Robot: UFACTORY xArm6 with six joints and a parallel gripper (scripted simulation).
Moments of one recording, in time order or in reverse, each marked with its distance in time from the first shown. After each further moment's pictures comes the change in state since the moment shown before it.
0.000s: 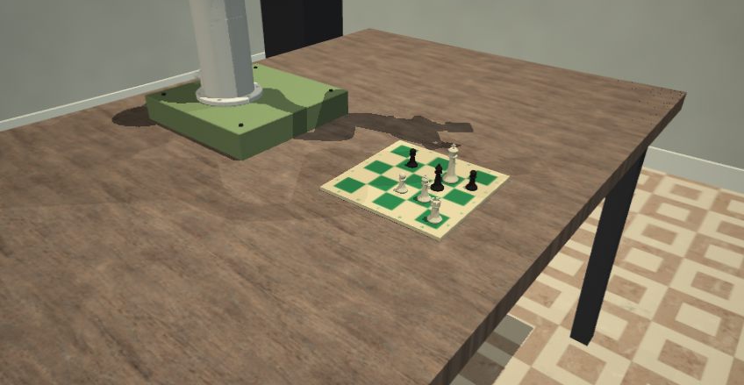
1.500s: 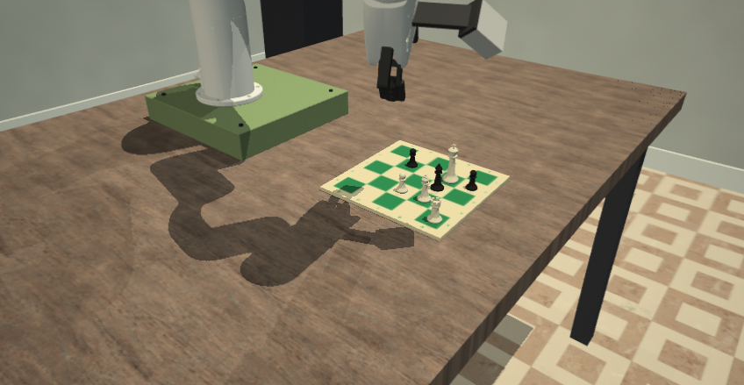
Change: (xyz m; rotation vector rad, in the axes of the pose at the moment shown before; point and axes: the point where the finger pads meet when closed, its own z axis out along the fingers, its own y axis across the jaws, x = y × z) arm -0.270 0.168 0.072 0.878 -0.204 0.554
